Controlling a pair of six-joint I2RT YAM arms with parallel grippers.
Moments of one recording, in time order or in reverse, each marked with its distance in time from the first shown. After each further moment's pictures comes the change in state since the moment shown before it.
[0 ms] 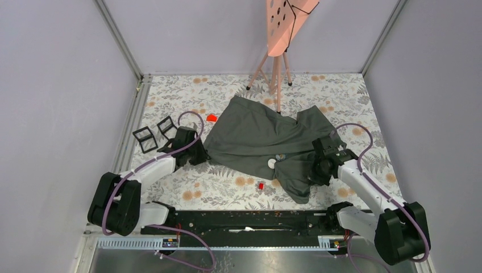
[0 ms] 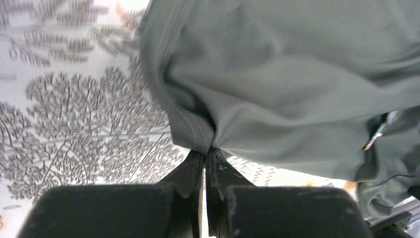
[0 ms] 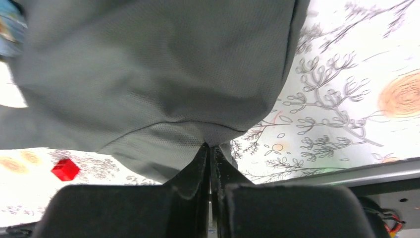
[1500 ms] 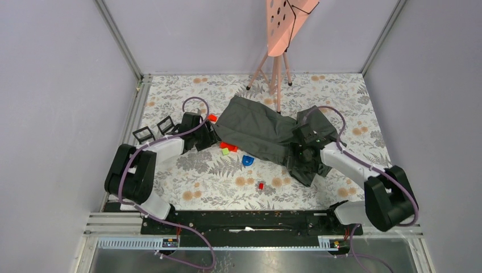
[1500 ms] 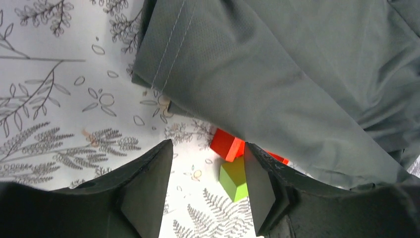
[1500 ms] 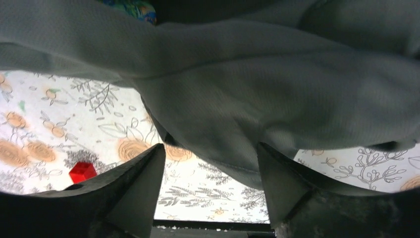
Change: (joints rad) left arm 0.027 0.270 0.212 0.143 0.019 -0.030; right arm 0.141 0.241 0.169 0.157 0.025 -0.177
